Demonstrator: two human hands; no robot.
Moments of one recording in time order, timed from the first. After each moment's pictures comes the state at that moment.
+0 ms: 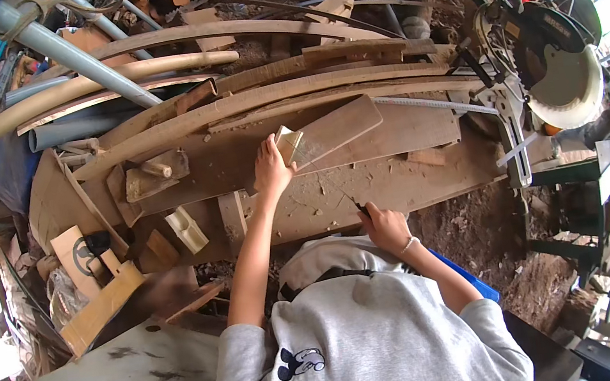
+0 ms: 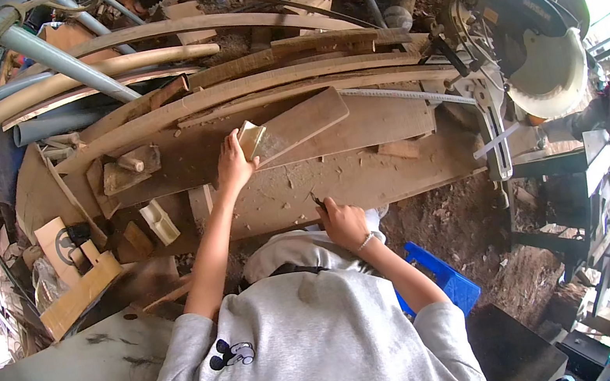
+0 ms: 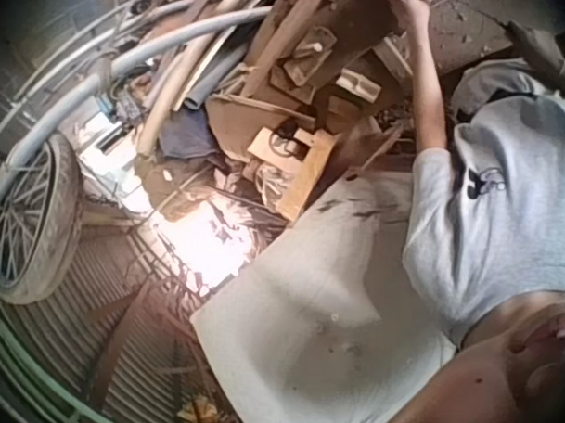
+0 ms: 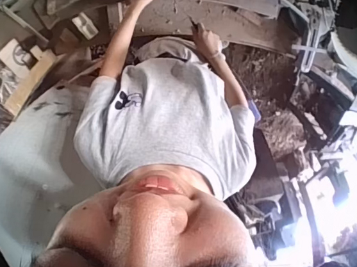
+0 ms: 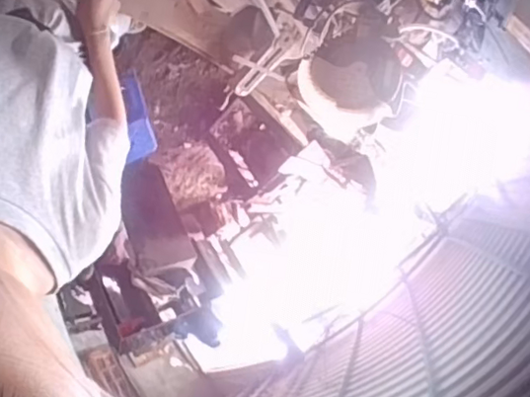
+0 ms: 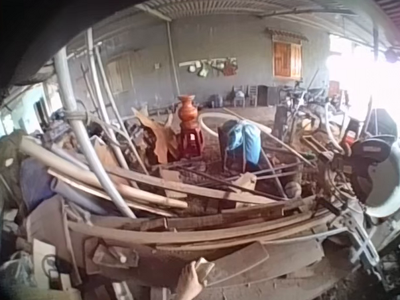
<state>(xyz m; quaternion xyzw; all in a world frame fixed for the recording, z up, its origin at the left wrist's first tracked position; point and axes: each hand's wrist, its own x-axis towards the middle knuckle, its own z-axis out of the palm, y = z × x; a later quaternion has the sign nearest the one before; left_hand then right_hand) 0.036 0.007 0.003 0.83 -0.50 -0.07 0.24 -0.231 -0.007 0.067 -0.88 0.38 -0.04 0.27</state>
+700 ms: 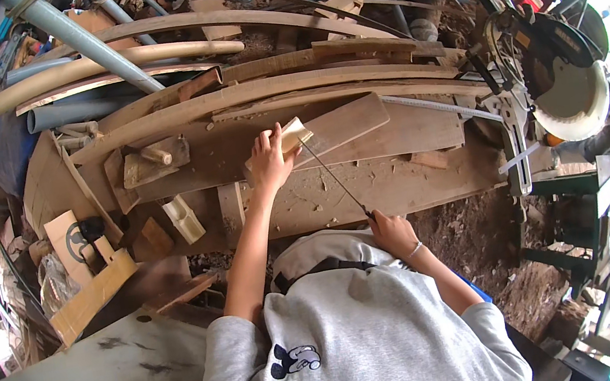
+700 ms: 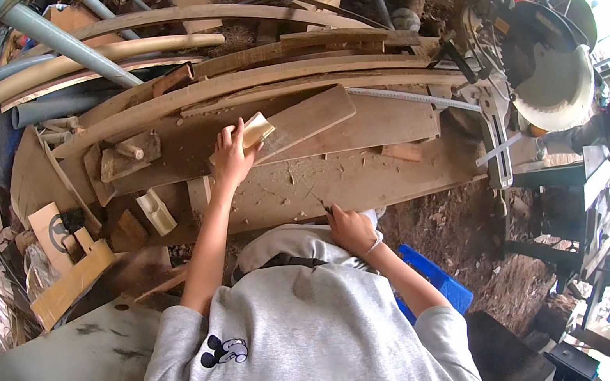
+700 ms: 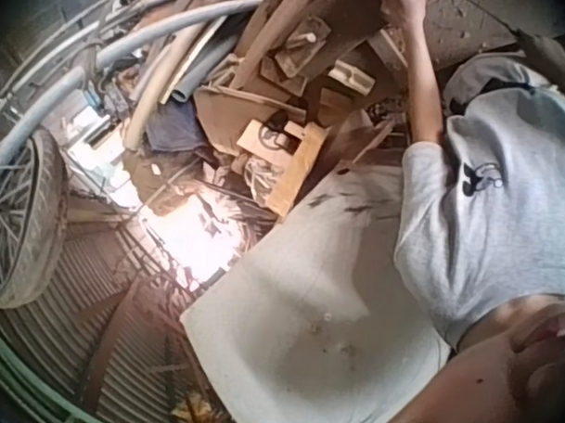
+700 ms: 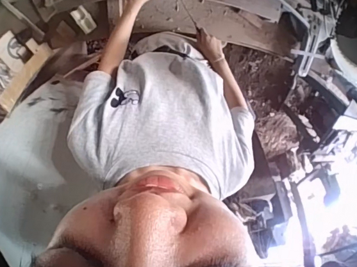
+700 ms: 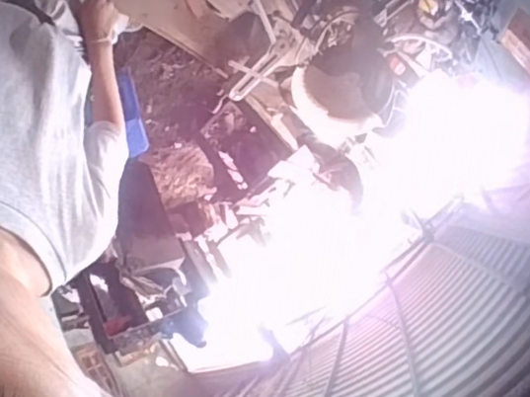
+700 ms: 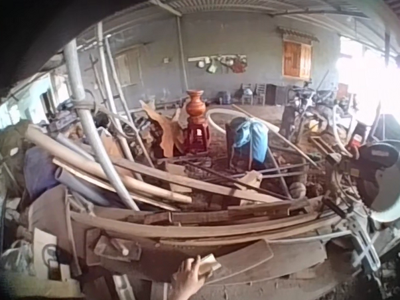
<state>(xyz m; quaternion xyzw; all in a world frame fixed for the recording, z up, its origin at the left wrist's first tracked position) 0.045 0.015 0.002 0.81 -0.54 0.03 0.21 -0.242 -0.003 0.067 -0.88 0.38 0.05 0.29</state>
